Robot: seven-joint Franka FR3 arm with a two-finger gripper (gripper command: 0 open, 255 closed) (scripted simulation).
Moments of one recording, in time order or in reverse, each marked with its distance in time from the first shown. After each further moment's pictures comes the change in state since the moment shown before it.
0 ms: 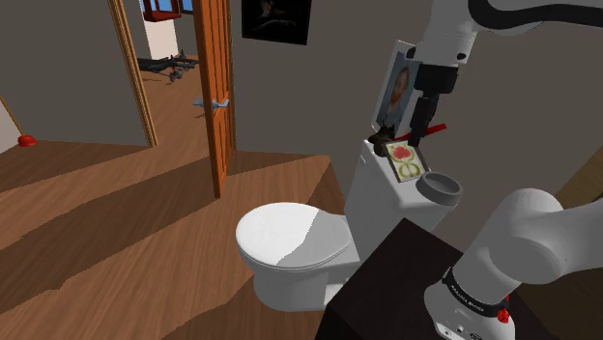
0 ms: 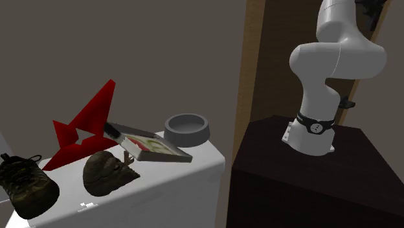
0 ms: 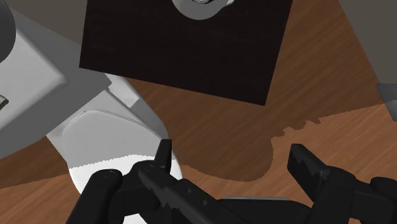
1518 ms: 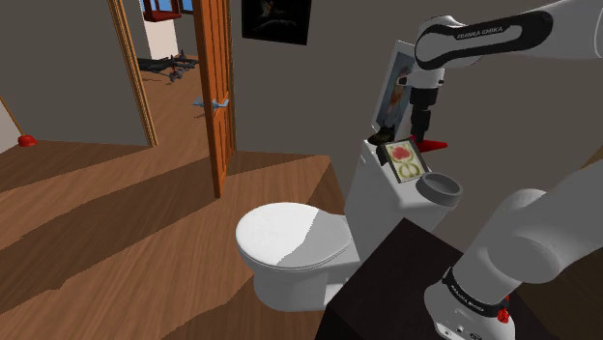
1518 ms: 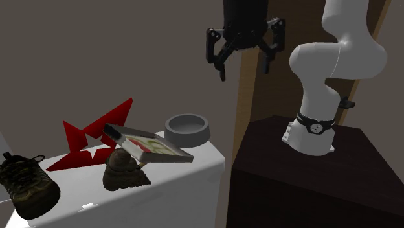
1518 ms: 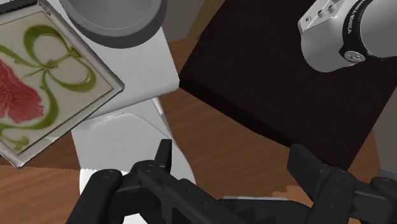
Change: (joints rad) arm -0.021 0.456 -0.472 0.147 -0.311 0.233 -0.744
